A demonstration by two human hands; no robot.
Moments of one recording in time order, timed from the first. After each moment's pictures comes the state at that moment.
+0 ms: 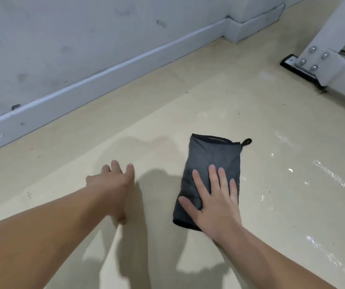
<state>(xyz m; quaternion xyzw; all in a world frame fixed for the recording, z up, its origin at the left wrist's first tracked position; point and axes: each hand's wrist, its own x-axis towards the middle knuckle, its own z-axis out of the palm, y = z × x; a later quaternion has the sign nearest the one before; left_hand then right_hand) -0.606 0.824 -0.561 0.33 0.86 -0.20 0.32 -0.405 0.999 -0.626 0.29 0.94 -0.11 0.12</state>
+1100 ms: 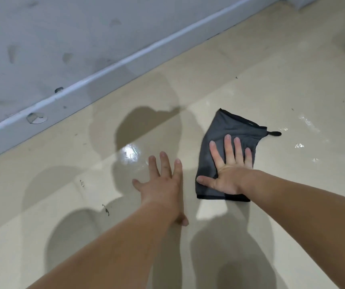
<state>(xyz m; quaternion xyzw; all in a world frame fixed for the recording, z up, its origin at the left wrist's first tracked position) -0.609 0.807 -0.581 0.30 0.86 -0.11 0.39 -0.560 0.992 -0.575 0.22 0.85 -0.07 0.47</state>
